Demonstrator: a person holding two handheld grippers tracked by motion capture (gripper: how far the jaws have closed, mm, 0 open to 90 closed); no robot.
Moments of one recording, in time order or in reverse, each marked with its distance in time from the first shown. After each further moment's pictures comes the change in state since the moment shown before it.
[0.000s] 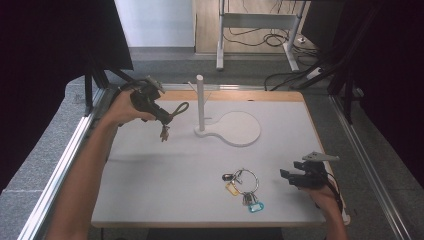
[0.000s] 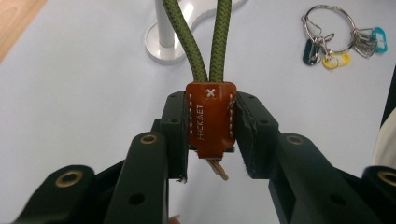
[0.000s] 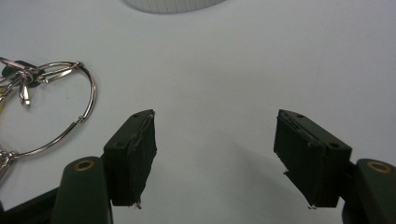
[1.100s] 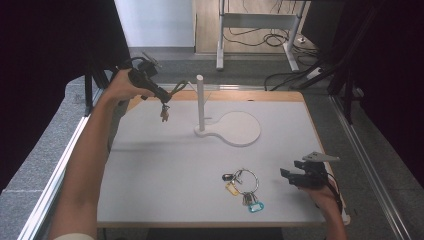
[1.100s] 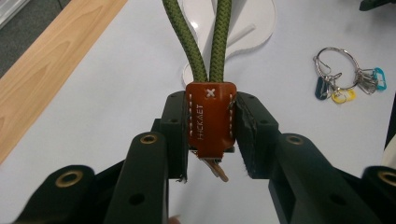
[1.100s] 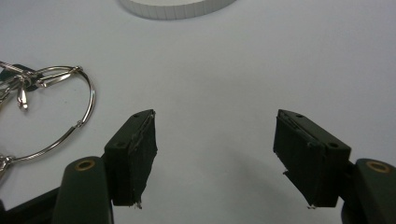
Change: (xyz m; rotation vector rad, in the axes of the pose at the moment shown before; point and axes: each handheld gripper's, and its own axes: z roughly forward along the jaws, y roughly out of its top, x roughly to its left) left arm 0.051 0.028 -0.026 -0.060 -0.008 -0.039; right arm 0.002 0.001 -0.001 -0.023 -0.019 -0.015
